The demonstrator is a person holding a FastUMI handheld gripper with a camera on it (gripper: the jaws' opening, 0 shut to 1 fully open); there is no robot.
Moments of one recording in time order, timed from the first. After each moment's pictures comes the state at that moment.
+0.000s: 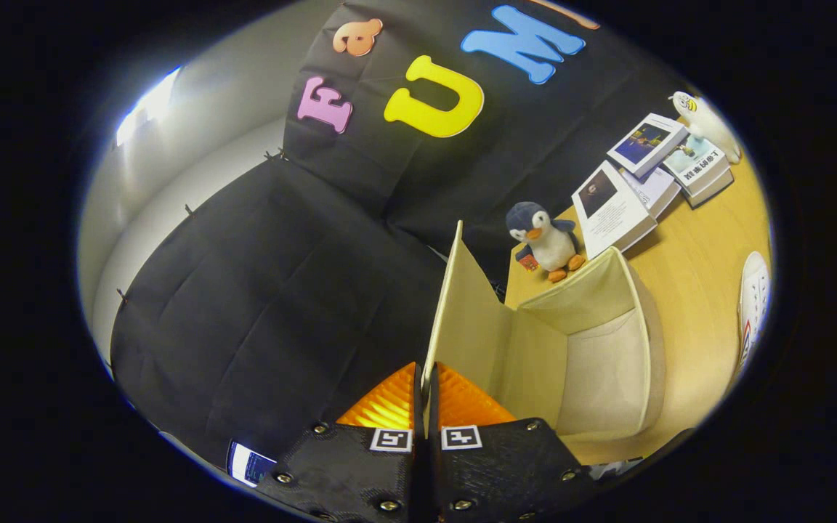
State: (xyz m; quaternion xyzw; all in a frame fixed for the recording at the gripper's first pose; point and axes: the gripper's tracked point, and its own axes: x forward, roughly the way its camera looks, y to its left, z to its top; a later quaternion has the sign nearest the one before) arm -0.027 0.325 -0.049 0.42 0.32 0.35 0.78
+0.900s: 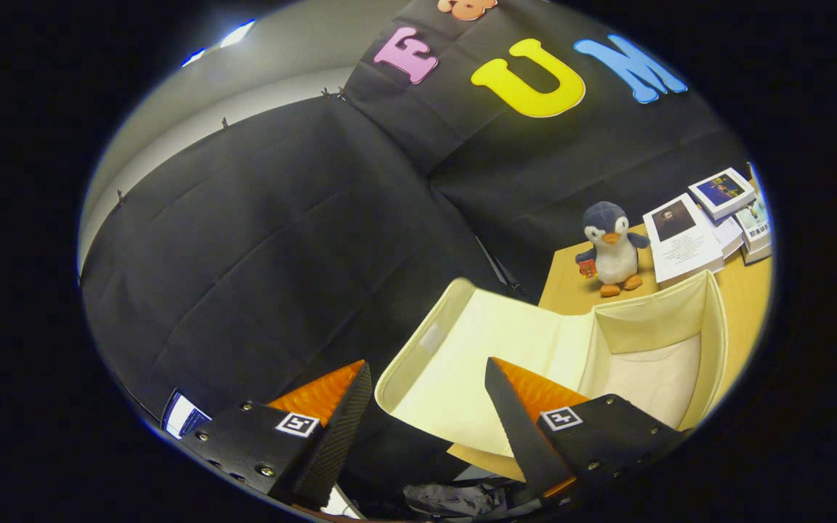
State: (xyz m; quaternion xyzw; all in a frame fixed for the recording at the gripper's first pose) arm -0.037 0.432 -0.047 0.28 0.29 0.41 0.82
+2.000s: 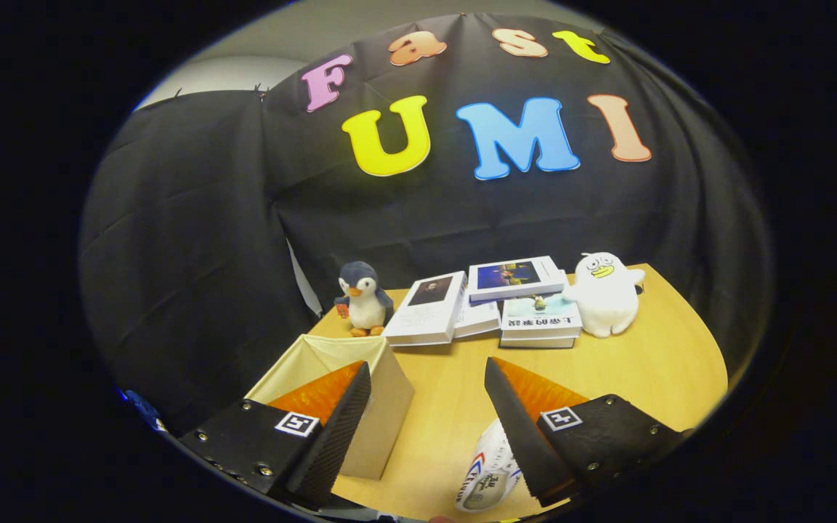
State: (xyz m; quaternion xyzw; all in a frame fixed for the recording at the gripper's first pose) arm 0.044 0.083 -0.153 0.10 0.27 0.15 0.94
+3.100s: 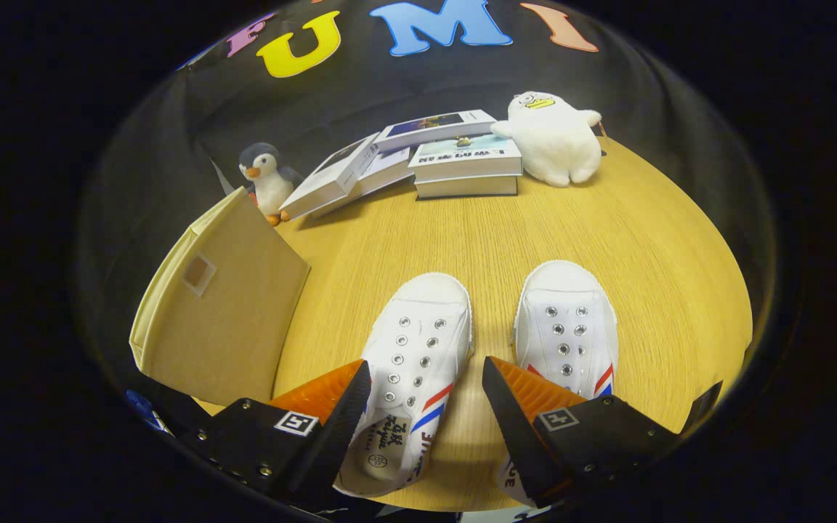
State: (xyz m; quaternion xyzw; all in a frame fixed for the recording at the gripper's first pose) arm -0.011 0.012 -0.357 0.10 0.49 0.10 0.86
